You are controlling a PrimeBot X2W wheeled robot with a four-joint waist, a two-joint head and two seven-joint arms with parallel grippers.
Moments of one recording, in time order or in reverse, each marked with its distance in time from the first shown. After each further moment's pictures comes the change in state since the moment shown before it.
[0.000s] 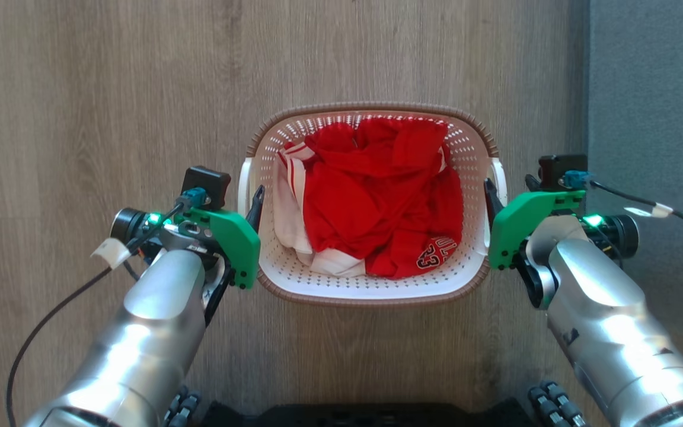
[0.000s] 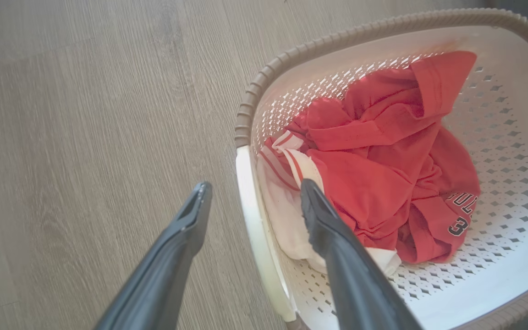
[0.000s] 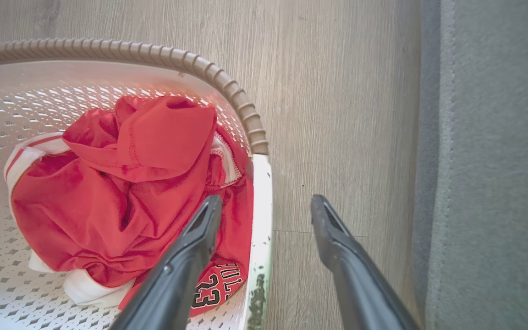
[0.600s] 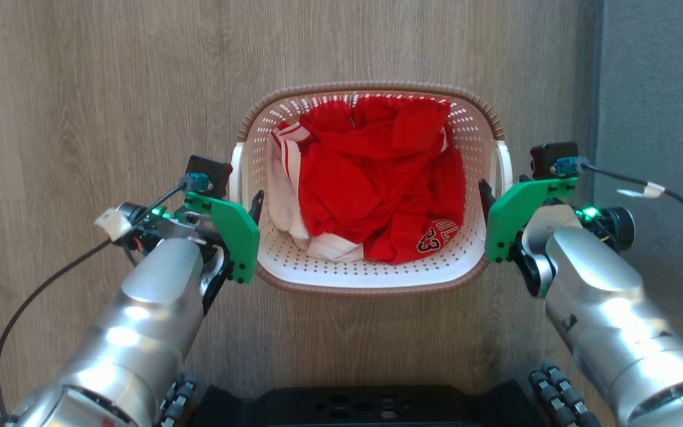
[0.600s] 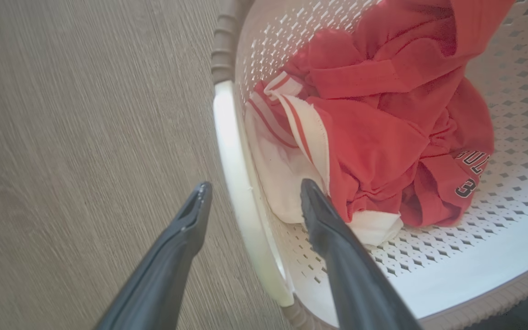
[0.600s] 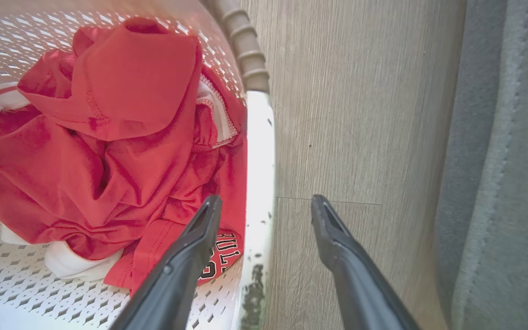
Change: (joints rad) left arm -0.079 -0.001 -0.157 0.096 -0.163 -0.026 0.084; right arm -0.066 0.000 0.091 0.073 0.079 0.000 0.065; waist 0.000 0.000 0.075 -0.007
